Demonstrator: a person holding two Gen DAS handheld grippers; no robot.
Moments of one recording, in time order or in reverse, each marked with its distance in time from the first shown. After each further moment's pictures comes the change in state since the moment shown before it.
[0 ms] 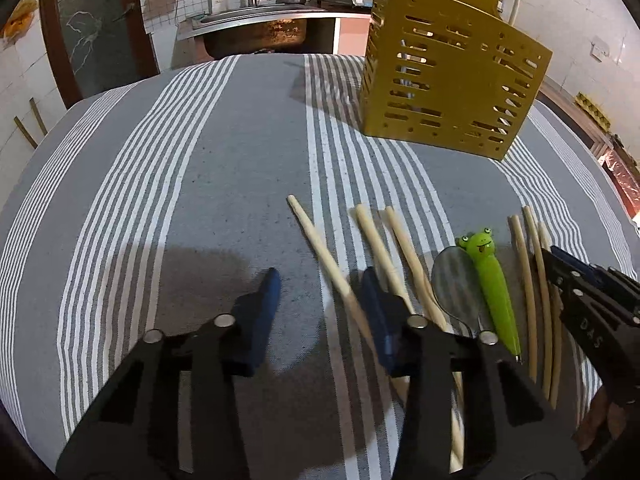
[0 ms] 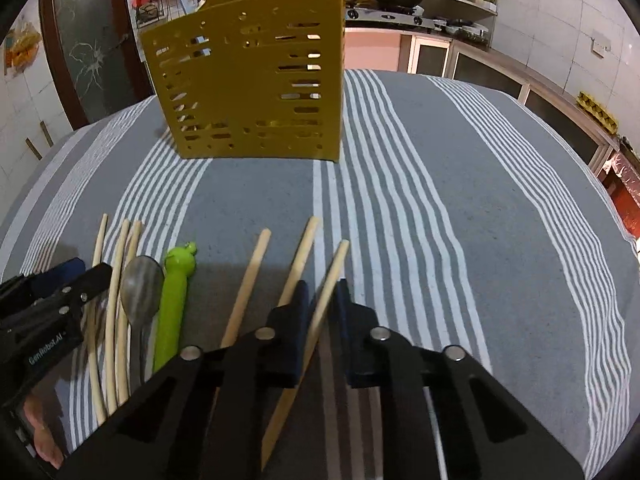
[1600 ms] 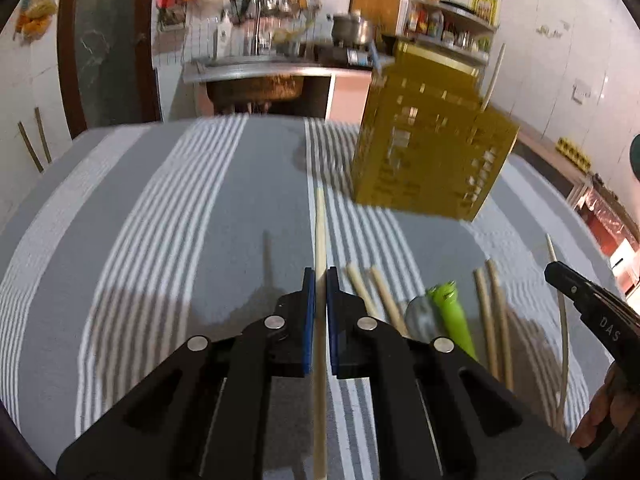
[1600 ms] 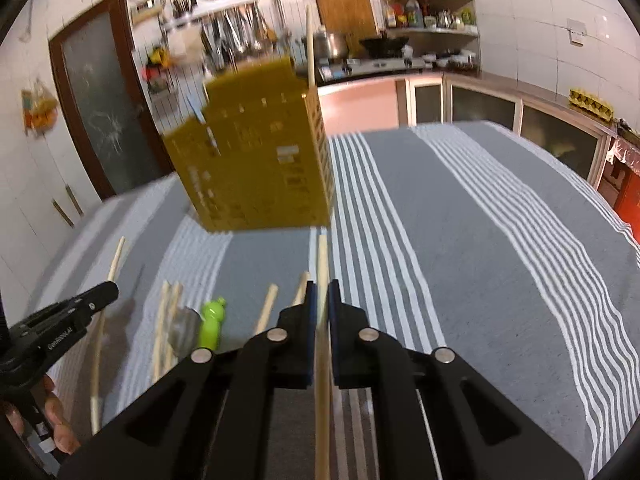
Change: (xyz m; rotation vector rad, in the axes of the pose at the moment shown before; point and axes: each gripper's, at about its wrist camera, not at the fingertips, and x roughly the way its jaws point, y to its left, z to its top) left arm -0.048 0.015 0.003 -0.045 -0.219 -0.063; right arm -0.056 -0.039 -0.001 0.119 -0.229 0.125
